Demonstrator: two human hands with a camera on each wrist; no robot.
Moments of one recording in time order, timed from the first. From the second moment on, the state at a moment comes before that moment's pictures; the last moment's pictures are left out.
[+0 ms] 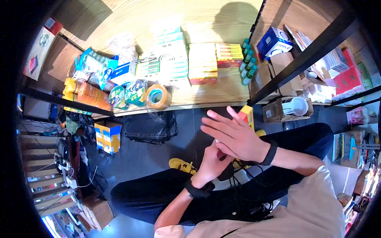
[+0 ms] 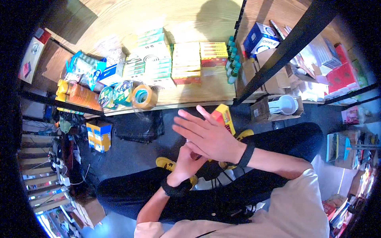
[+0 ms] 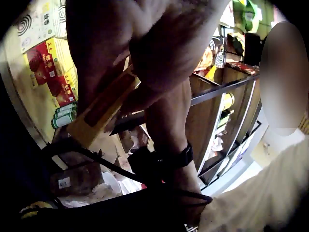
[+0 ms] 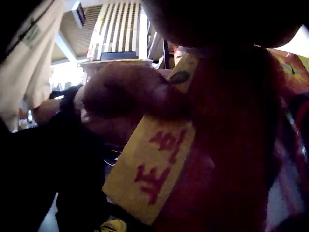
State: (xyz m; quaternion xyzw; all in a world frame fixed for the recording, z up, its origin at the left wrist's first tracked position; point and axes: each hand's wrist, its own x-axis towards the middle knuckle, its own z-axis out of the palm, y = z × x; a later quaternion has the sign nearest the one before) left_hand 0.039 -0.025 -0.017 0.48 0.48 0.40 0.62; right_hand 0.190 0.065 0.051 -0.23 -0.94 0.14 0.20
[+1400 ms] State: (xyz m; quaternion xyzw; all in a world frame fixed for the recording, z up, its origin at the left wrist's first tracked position) left_hand 0.019 0.001 -0.018 0.14 0.35 0.63 0.67; right_hand 0.219 0.092 0.038 -0.38 -0.84 0.29 0.26
